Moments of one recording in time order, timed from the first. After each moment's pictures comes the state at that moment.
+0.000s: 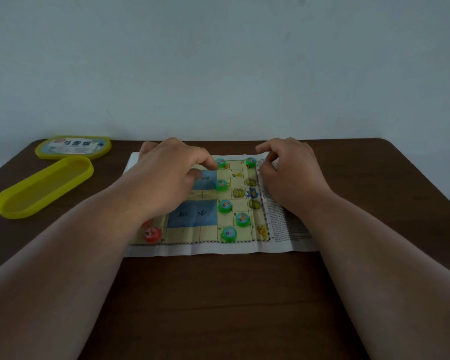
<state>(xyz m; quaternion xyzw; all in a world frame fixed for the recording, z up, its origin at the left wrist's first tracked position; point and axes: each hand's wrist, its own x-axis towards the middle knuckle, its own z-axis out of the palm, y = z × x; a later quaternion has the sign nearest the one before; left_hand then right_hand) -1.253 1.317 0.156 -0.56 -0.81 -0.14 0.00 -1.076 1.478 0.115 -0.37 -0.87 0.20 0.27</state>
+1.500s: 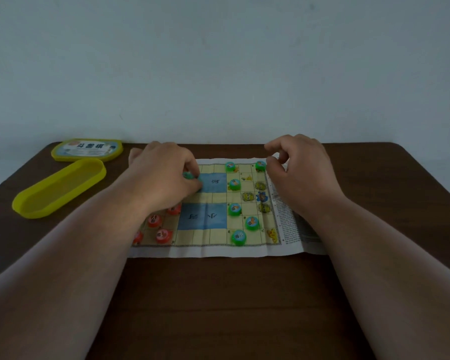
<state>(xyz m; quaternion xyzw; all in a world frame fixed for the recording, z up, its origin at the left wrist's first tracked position) -1.266 1.314 0.163 -0.47 -0.88 -0.09 -0.01 -1.076 1.473 0.124 -0.34 -0.87 0.15 0.32</state>
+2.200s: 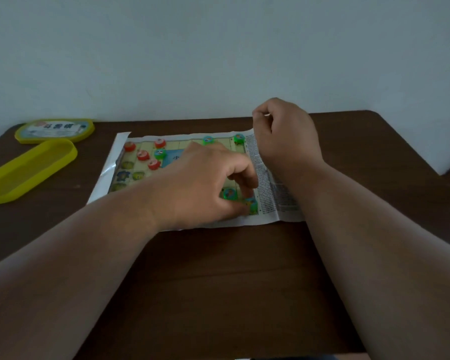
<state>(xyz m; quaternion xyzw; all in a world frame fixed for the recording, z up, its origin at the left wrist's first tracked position) -1.183 1.313 0.159 -0.69 -0.69 -0.16 -0.12 -1.074 1.473 0.127 -0.37 -0.83 0.17 0.37</state>
